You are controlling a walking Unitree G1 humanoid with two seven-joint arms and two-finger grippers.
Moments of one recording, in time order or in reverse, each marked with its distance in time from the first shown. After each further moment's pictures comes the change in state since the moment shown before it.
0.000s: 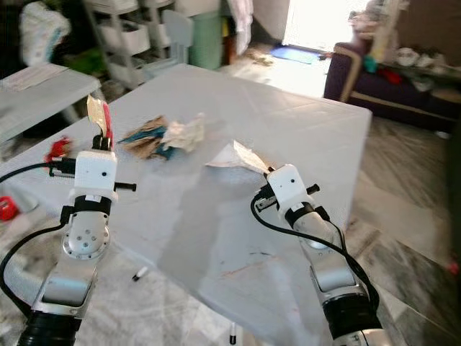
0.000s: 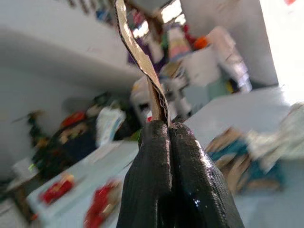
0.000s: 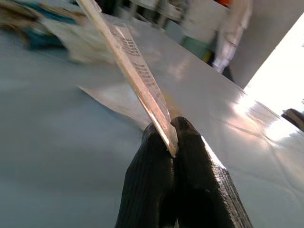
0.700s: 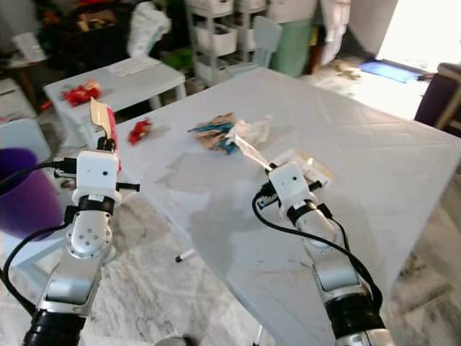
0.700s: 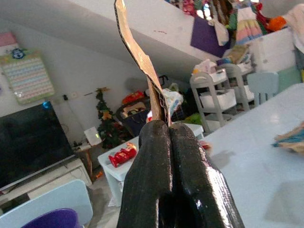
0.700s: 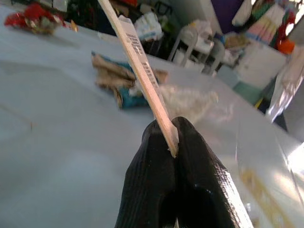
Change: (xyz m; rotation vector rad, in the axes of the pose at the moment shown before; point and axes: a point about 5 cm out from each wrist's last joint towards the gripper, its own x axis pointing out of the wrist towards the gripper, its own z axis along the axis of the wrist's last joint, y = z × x) left arm 0.004 -0.004 0.005 -0.055 -0.003 -0.010; right arm -0.002 -0.007 0.006 -0.025 -0.026 -0.017
